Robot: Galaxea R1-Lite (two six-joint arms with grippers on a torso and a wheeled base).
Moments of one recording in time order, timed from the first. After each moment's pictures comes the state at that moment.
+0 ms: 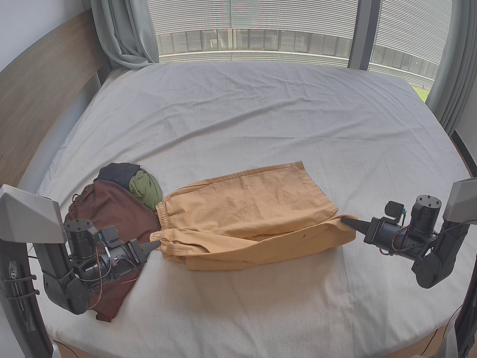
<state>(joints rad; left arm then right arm) -0.11 2.22 -0.30 -1.55 -0.47 -0.59 0.10 2.15 -0.41 -1.53 0.61 0.53</state>
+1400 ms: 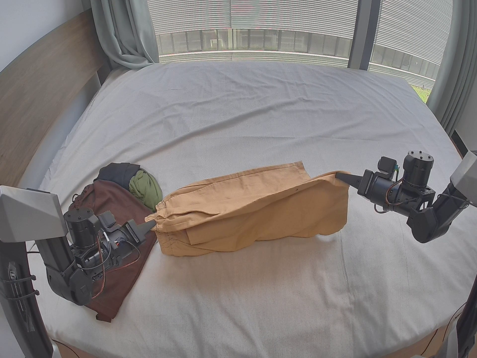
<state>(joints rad) -0.11 2.21 -0.41 -1.55 -0.34 -0.71 0.11 2.09 -0.86 -1.06 0.60 0.53</state>
